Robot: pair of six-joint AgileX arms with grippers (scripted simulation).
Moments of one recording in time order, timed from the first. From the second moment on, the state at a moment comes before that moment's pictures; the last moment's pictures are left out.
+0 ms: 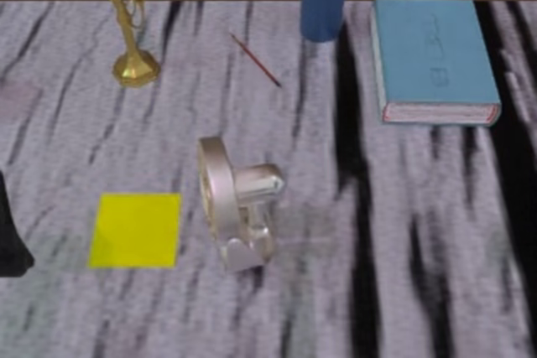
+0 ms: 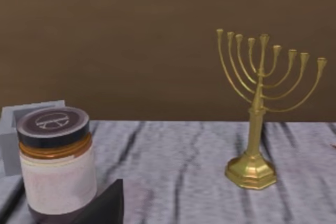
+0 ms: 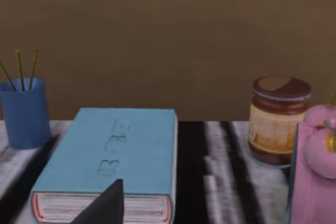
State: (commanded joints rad) left arm 0.00 0.00 0.00 0.00 0.00 0.00; right arm 0.00 0.00 0.00 0.00 0.00 0.00
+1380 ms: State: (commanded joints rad) left arm -0.47 1.64 1.47 -1.15 0.00 -0.66; right arm 0.00 0.00 0.00 0.00 0.00 0.00
